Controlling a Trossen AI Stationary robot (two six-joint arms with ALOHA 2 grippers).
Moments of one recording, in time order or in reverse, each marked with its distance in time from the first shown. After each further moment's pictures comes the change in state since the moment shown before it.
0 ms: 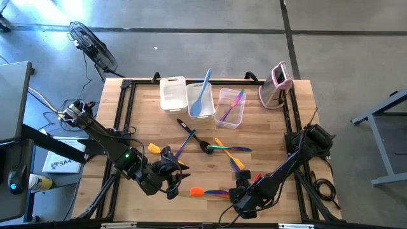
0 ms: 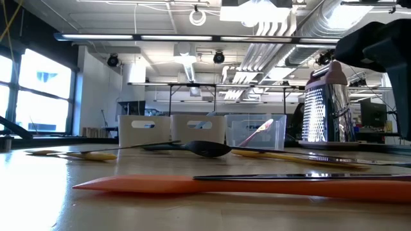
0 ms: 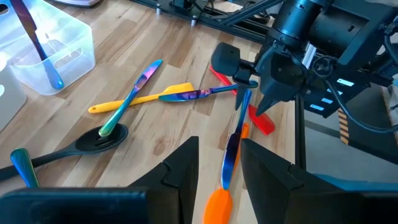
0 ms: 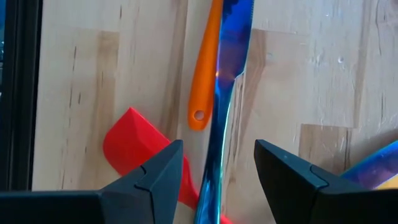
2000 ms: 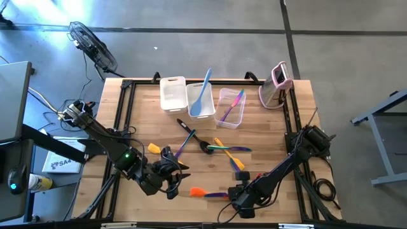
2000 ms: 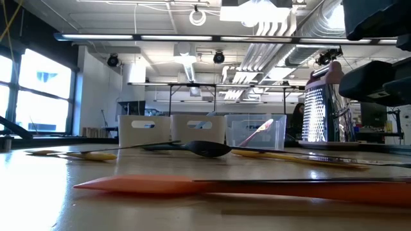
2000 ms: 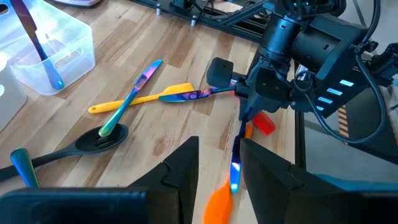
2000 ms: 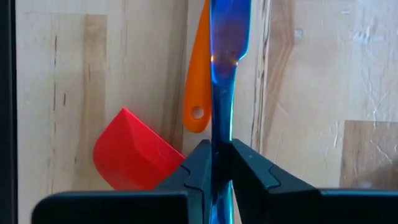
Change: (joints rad) left arm 0.000 0.000 0.000 0.000 0.000 0.000; right arm -0.015 0.072 -0.087 0.138 -0.087 0.047
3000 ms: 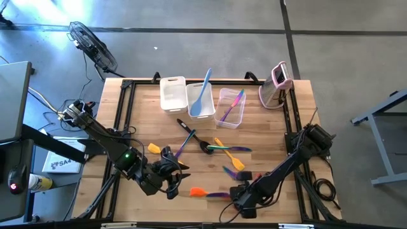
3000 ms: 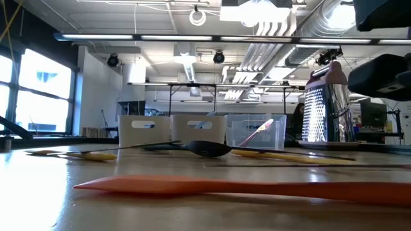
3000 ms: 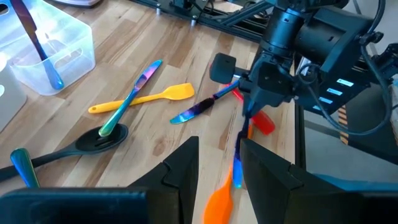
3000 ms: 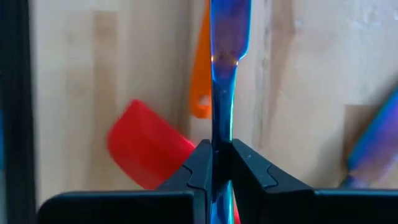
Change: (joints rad) left arm 0.000 0.000 0.000 0.000 0.000 0.000; right arm 0.009 -0.072 -0.004 -0.011 0.000 0.031
